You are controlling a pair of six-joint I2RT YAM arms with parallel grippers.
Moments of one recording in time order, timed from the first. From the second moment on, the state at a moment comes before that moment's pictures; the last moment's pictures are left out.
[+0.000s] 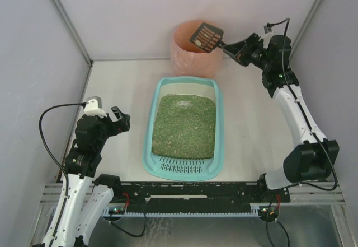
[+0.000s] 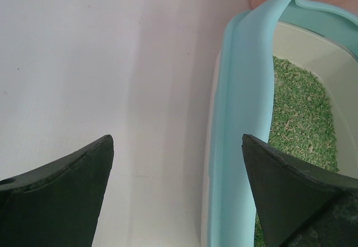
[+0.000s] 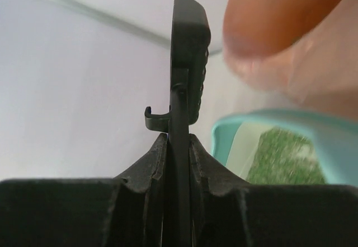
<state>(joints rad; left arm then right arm) -0.16 0.54 0.70 -0.54 -0.08 -0.36 0.10 1.41 1.38 -0.09 -0.57 1.02</state>
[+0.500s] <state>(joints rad) -0.15 0.53 0.70 -0.54 -0.08 -0.36 0.25 1.89 1.96 -0.33 -0.07 0.31</state>
